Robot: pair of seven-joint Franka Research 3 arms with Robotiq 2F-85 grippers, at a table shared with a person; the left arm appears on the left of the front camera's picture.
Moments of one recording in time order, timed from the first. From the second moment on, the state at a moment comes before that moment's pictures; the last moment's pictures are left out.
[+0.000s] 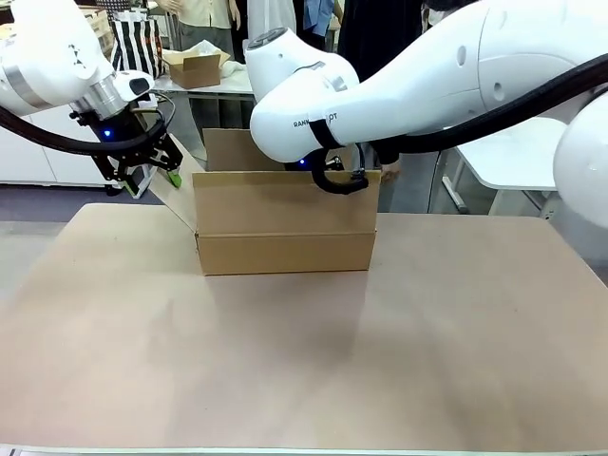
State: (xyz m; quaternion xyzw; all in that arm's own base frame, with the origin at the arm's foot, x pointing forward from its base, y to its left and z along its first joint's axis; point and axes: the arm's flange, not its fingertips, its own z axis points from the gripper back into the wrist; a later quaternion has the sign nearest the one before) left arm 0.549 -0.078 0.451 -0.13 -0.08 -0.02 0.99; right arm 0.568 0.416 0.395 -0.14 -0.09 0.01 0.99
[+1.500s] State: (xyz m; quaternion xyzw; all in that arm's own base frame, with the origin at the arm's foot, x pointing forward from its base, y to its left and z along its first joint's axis) left arm 0.549 -0.078 0.451 -0.13 -0.08 -0.02 0.99; right arm 0.577 0.374 0.418 -0.18 -0.11 -0.03 0.98
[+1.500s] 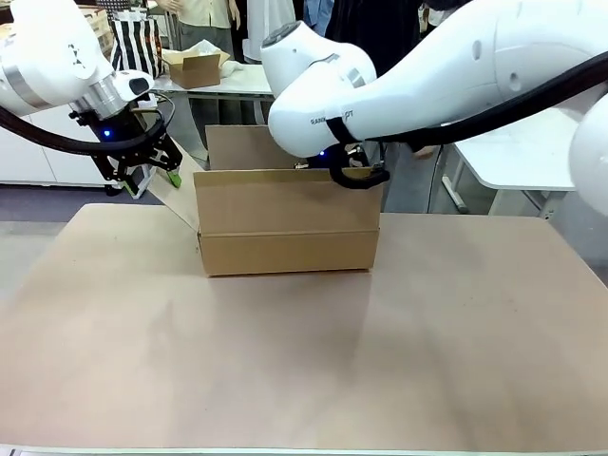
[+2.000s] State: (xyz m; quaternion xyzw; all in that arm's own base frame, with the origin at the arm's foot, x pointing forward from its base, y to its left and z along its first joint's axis) left arm 0.549 -0.078 0.451 -0.13 -0.08 -0.02 0.99; right arm 0.572 0.319 0.479 -0.10 -0.06 0.05 0.99
